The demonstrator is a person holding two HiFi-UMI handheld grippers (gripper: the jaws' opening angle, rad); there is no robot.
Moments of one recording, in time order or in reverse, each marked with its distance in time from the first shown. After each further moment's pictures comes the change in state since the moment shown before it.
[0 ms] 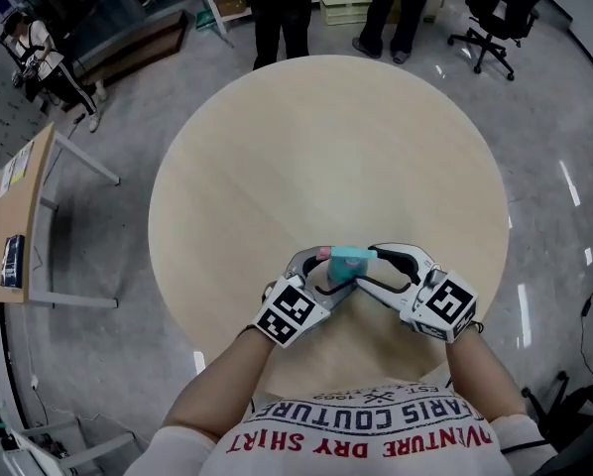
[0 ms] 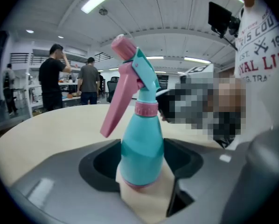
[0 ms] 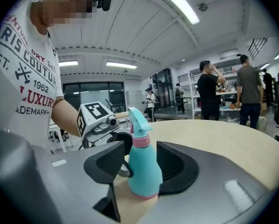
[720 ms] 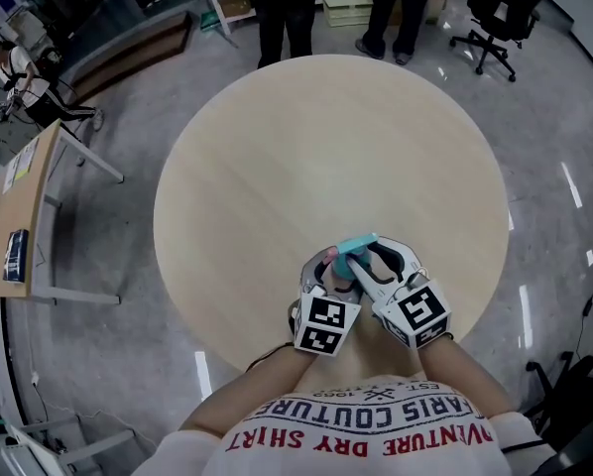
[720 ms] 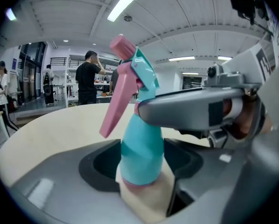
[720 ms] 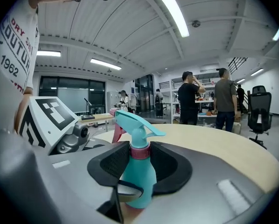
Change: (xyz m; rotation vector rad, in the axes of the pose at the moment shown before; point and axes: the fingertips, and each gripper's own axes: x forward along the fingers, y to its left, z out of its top) left arm 0.000 -0.006 0.002 -0.190 -0.011 0.376; right arm 0.012 -0.002 0.008 0.006 -0.032 -0.287
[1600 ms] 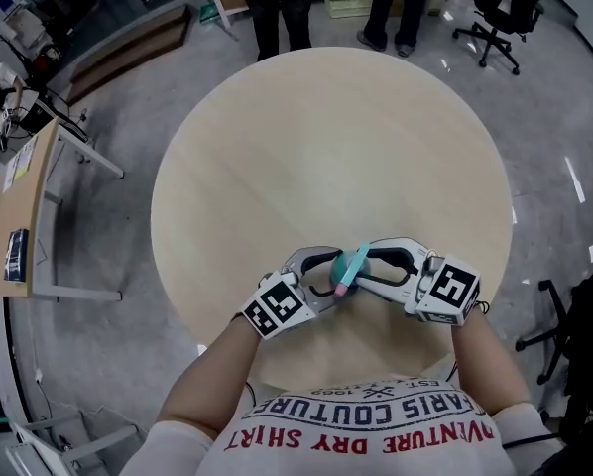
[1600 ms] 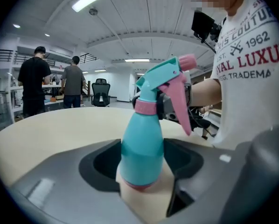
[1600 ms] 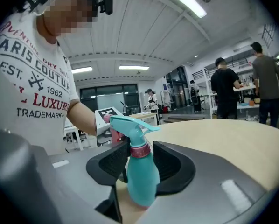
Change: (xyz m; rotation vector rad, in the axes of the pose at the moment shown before) left arm -0.018 -0.011 -0.011 0.270 -0.026 -0.555; right arm -0.016 0.022 -0.002 -0.028 0.019 0.509
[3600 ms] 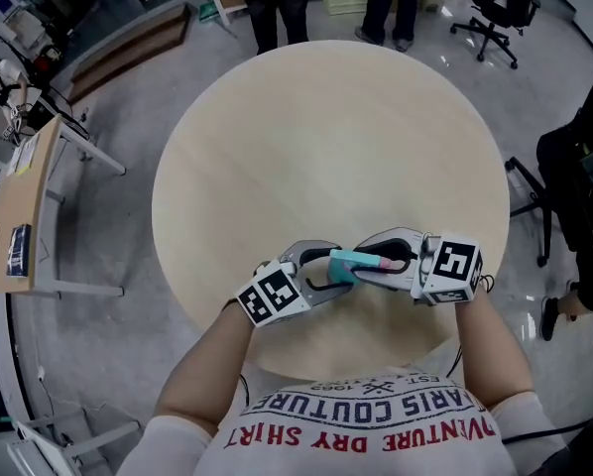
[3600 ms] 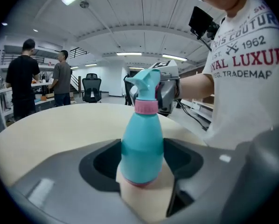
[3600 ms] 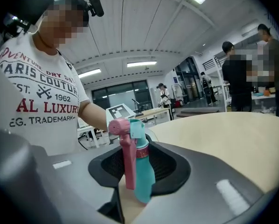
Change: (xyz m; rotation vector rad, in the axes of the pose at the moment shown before) left arm -0.006 -0.033 -0.007 0.058 0.082 -0.100; right arm -0.012 0.031 -0.005 0.027 0.049 0.177
